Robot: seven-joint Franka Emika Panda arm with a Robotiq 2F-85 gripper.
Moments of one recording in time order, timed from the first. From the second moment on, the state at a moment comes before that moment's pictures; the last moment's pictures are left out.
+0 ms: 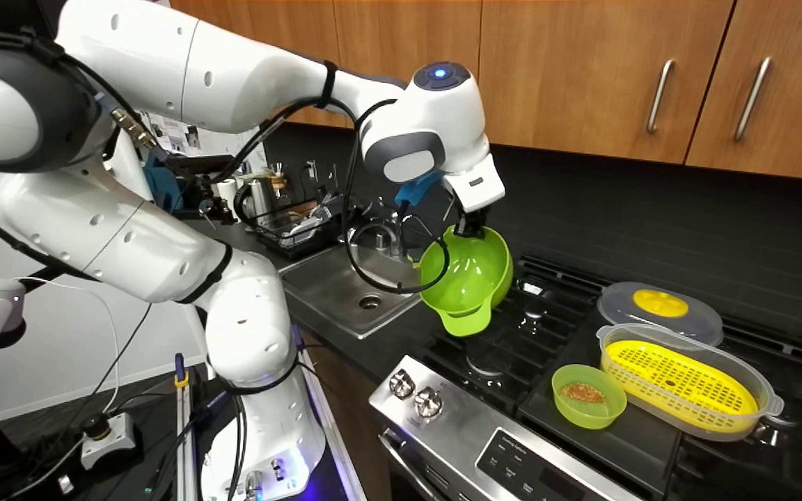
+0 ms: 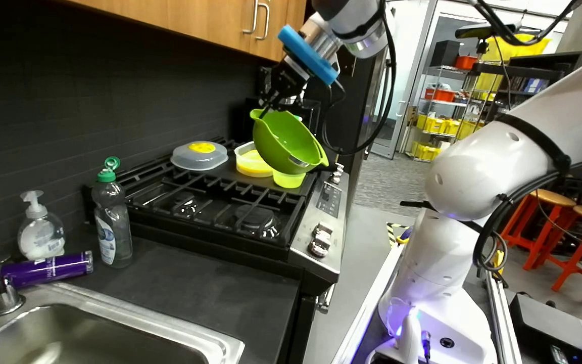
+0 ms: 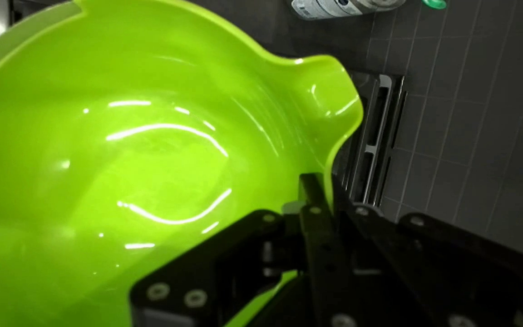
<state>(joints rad) -0.12 -0.70 0.00 -2.67 0.49 2.40 0.67</state>
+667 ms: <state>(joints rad) -0.03 -0.73 0.07 -2.72 0.55 2.49 0.76</state>
